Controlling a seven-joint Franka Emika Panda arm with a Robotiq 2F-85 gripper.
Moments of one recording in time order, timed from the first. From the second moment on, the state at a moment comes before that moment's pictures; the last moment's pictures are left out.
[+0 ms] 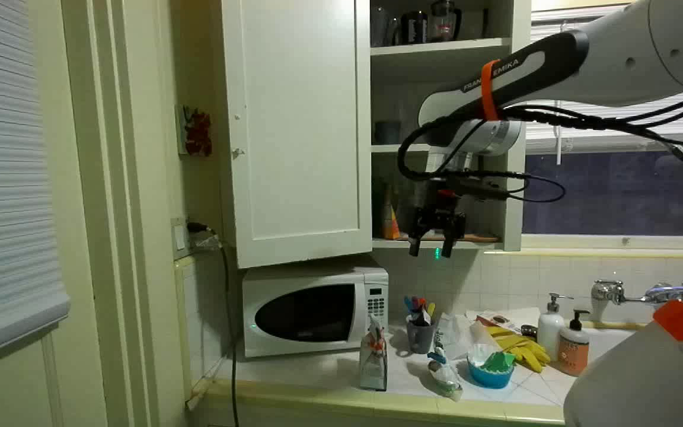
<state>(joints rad) -0.05 -0.61 -0.19 -2.35 0.04 1.84 -0.13</state>
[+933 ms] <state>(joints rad) -0.07 -0.59 -0.18 -2.33 0.08 1.96 -0.02</state>
